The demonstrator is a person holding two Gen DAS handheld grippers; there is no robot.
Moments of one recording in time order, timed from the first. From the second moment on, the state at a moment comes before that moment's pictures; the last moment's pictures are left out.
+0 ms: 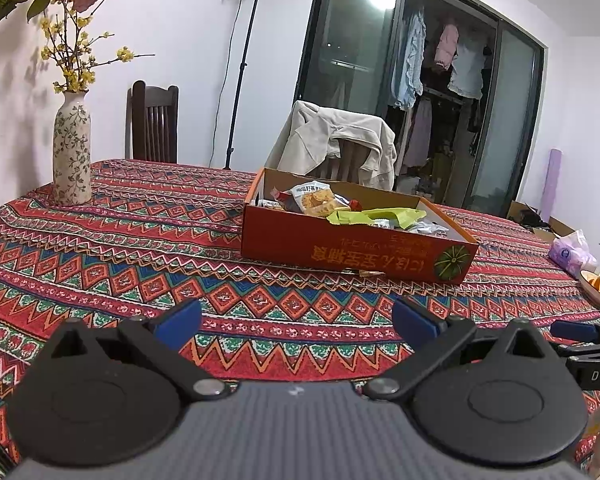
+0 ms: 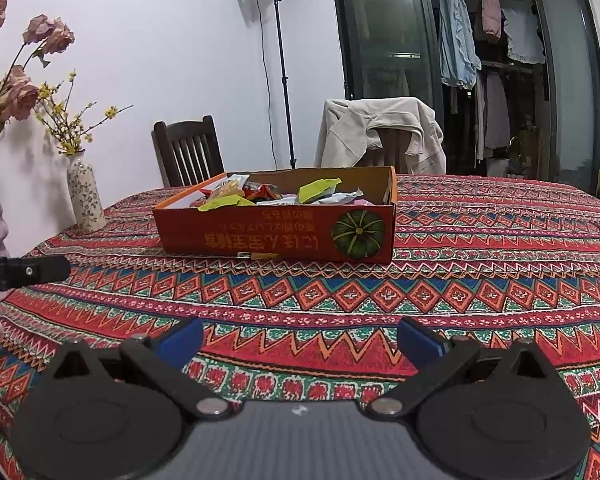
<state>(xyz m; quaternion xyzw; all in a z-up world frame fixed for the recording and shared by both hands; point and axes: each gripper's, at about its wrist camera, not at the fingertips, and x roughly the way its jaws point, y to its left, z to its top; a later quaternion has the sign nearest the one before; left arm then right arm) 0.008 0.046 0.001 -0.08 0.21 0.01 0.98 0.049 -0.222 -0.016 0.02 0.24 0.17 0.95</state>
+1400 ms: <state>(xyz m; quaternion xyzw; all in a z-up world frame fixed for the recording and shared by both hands) 0.010 0.045 -0.002 -0.08 0.21 -0.01 0.97 0.049 -0.224 -0.019 0.02 0.24 0.17 0.95</state>
